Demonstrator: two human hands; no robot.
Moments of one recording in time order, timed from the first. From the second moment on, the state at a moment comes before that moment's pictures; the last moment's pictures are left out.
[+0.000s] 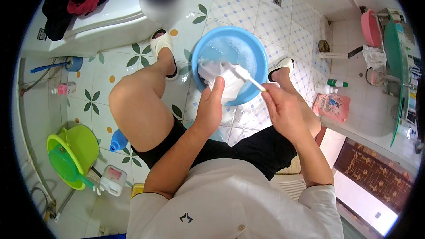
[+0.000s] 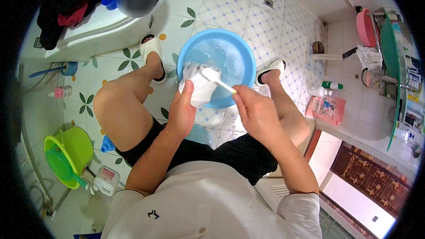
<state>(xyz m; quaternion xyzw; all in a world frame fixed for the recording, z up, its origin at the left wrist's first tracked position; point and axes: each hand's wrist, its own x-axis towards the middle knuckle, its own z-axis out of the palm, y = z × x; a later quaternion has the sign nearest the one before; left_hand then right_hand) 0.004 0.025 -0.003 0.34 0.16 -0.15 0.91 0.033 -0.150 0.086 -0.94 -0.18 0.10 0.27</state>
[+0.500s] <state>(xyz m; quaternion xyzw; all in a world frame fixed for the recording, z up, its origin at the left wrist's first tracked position) 0.001 0.024 -0.008 0.37 0.15 -0.14 0.91 0.033 -0.136 0.084 -0.97 -0.17 0.08 0.18</state>
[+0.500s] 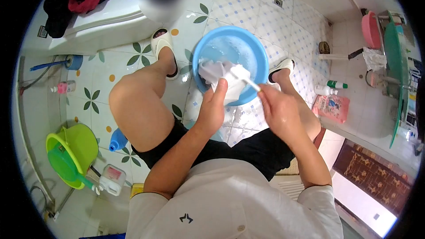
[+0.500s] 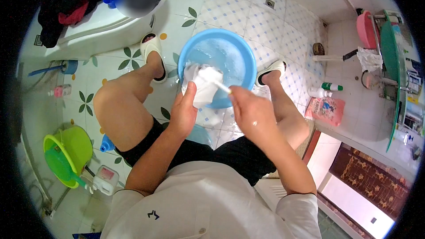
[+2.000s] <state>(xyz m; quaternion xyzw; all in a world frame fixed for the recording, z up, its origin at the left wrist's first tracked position) 0.004 0.016 -0.002 0.18 0.15 -0.18 0.96 0.028 -0.138 0.064 -0.97 -0.18 0.07 0.16</state>
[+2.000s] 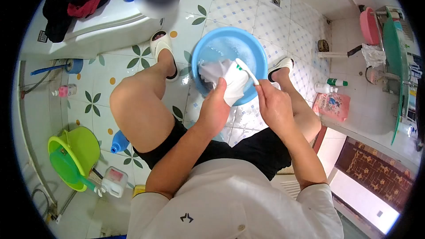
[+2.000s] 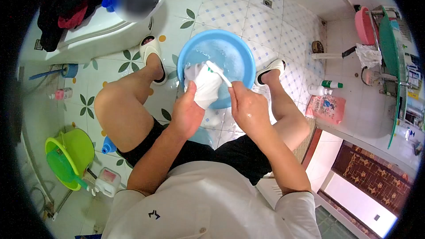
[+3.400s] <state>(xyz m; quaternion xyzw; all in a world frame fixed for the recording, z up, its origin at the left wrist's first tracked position) 0.001 0.007 0.000 0.15 0.14 -0.17 0.96 -0.005 -0.116 0.065 -0.96 -0.15 0.10 0.23</state>
